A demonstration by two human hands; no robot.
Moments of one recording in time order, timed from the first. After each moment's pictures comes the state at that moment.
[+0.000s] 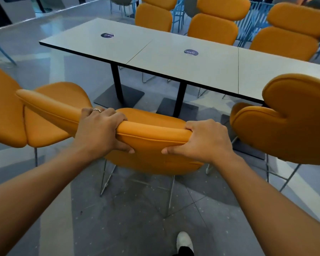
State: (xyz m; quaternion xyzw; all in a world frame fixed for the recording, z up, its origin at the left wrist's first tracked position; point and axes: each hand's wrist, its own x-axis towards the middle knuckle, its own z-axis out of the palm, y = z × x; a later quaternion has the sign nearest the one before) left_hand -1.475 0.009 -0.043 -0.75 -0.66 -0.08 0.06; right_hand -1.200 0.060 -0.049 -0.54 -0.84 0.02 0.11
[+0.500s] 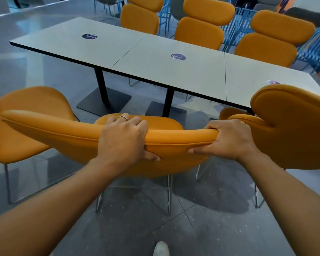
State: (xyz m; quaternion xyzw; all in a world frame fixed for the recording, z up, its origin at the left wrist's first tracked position) left_hand -1.400 0.079 -0.048 -0.78 -0.61 -0.11 0.13; right_hand -1.118 0.141 -0.042 -0.54 -0.83 0.01 0.14
